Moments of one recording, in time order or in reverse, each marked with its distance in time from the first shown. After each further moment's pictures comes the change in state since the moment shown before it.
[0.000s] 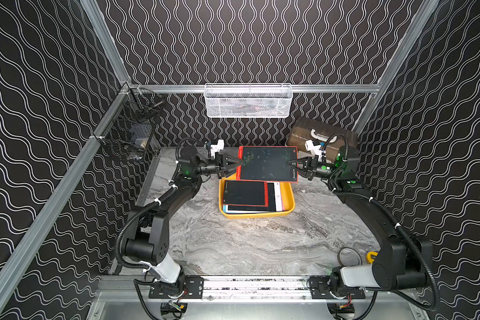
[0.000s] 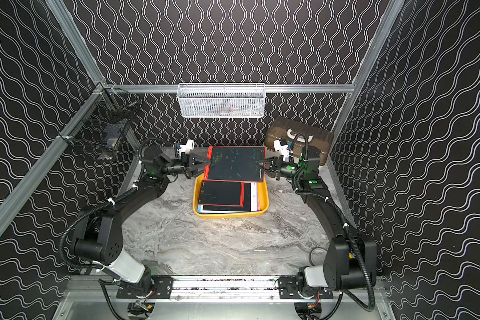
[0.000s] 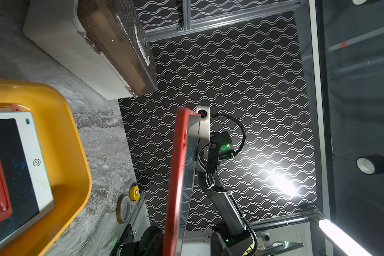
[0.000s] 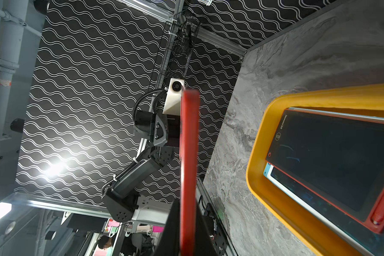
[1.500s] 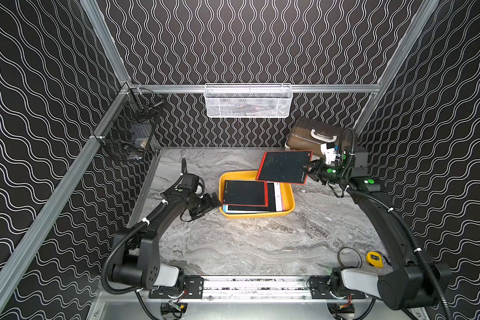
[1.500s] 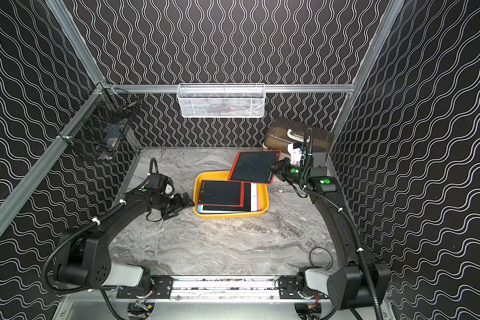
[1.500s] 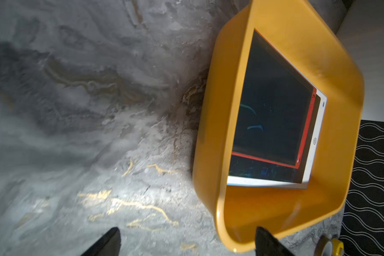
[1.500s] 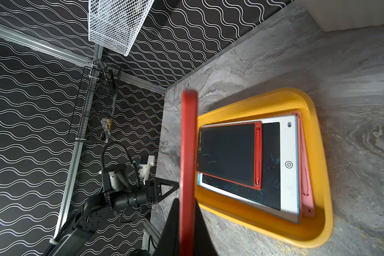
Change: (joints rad) left arm 0.003 -0.169 -0.180 -1.308 -0.887 0.959; right arm 0.000 -0.145 0.135 -0.647 0.475 -0.315
